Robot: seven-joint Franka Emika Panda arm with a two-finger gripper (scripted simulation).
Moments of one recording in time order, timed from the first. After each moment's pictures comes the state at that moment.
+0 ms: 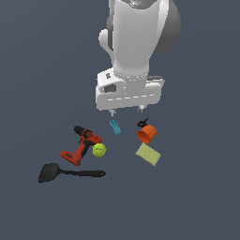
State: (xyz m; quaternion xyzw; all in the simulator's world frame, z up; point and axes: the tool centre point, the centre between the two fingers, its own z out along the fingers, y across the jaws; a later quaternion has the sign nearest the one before) arm 0.013 0.025 0.289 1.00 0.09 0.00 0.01
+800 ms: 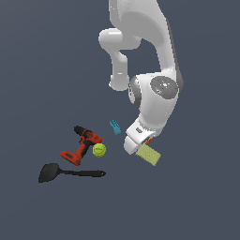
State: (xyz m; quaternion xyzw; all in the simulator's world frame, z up) arm 0.053 0.101 0.140 0.94 0.34 0.00 0.01
